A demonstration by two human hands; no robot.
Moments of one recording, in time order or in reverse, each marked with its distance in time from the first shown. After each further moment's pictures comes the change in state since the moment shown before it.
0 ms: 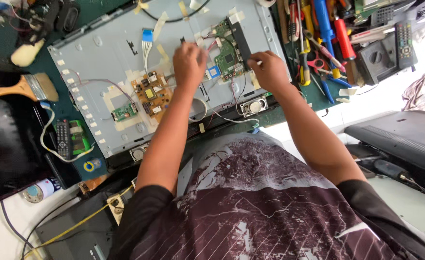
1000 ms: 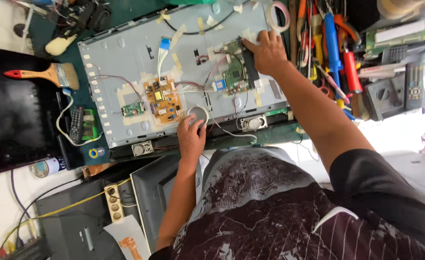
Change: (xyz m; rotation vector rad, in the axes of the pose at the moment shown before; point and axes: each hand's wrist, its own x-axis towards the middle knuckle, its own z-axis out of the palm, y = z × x) left_hand -0.191 0.087 -0.077 0.068 -0.127 -0.324; right_hand 0.128 0.018 -0.004 -0.837 -0.133 -0.440
